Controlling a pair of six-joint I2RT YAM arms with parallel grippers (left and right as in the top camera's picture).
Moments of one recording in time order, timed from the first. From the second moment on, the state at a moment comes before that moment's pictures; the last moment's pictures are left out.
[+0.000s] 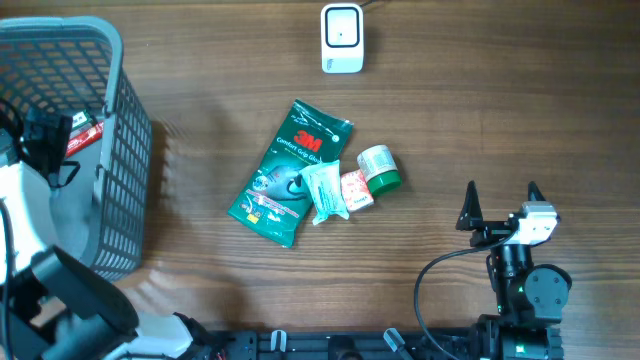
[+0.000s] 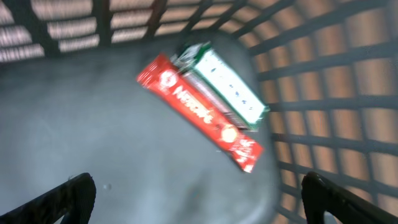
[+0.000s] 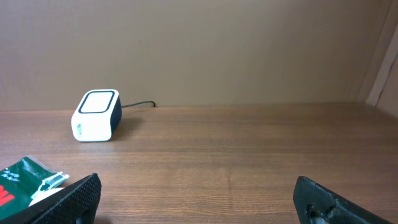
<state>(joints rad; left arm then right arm) 0.65 1.67 1.23 -0.53 0.05 -0.74 -0.09 0.02 0.01 0.00 -0.08 0.02</state>
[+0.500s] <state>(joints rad) 0.64 1.89 1.23 -0.28 0.01 -0.83 -0.09 0.02 0.01 0.00 -0.08 0.02</state>
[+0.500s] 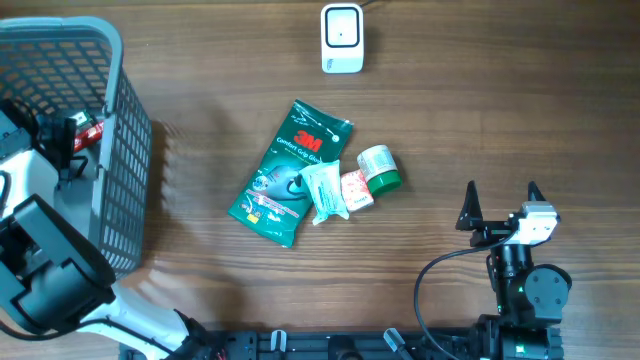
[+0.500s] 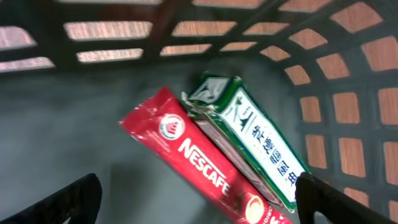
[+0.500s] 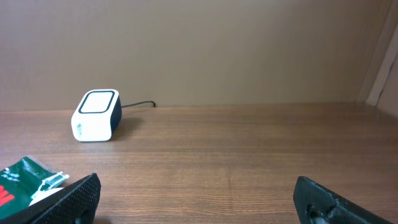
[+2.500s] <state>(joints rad) 0.57 1.60 1.23 -0.71 -0.12 -0.97 -0.09 0.02 0.01 0.00 -0.08 0.02</state>
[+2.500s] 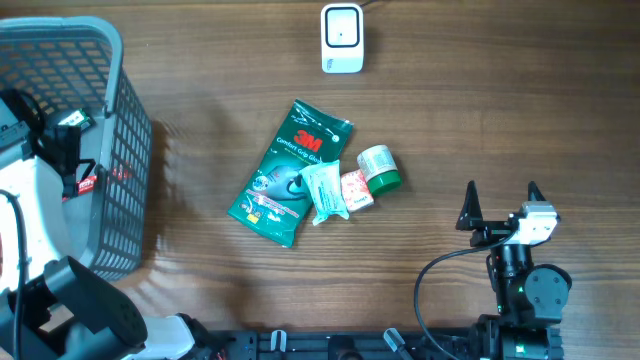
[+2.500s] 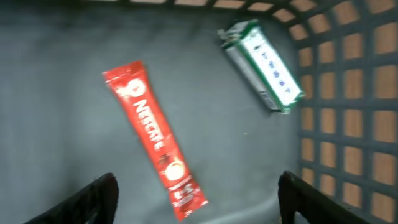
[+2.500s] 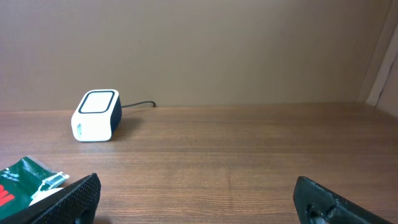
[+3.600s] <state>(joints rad) 0.58 1.88 1.26 -0.83 -0.12 -0.97 -0.09 0.02 0.01 0.00 -0.08 0.02</state>
